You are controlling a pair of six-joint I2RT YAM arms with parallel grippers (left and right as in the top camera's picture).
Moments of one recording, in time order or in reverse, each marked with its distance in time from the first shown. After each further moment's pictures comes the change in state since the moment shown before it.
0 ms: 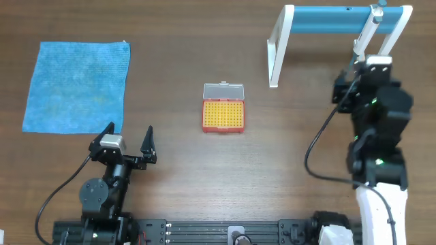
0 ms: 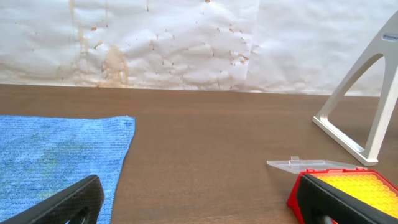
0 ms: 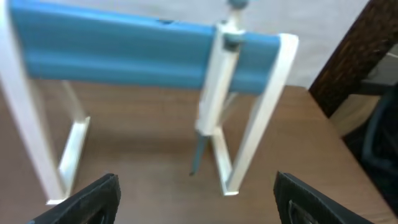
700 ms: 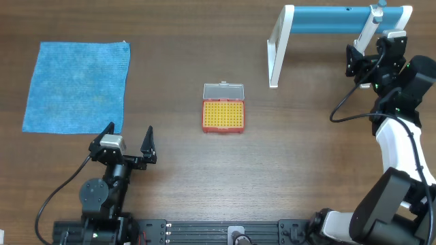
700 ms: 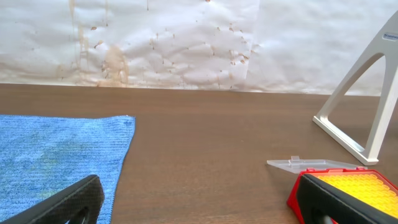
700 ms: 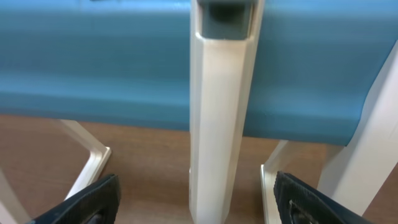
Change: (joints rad) left arm 0.000 0.000 0.000 0.000 0.000 0.000; right arm -0.285 0.595 0.086 0.525 -0.612 0.034
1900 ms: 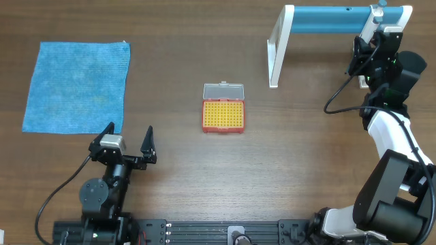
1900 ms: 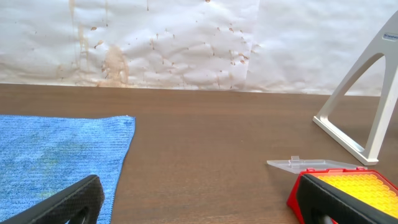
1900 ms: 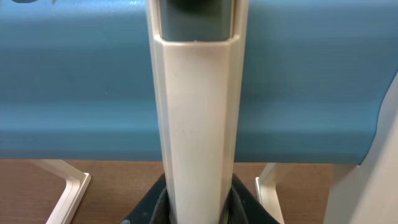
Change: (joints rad) left arm 0.000 0.000 0.000 0.000 0.000 0.000; right arm 0.058 0.095 0.000 0.167 0.133 0.098
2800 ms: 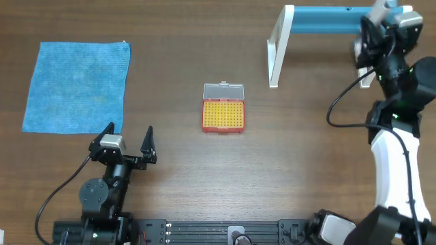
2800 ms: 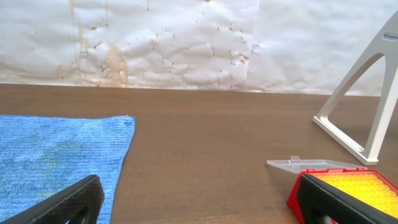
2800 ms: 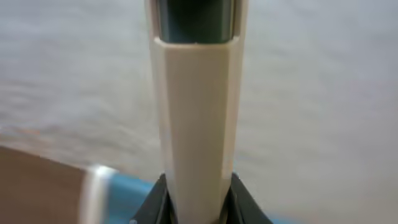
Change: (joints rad) left arm 0.000 0.000 0.000 0.000 0.000 0.000; right arm 0.024 -0.279 -0.001 0.111 -0.218 0.078
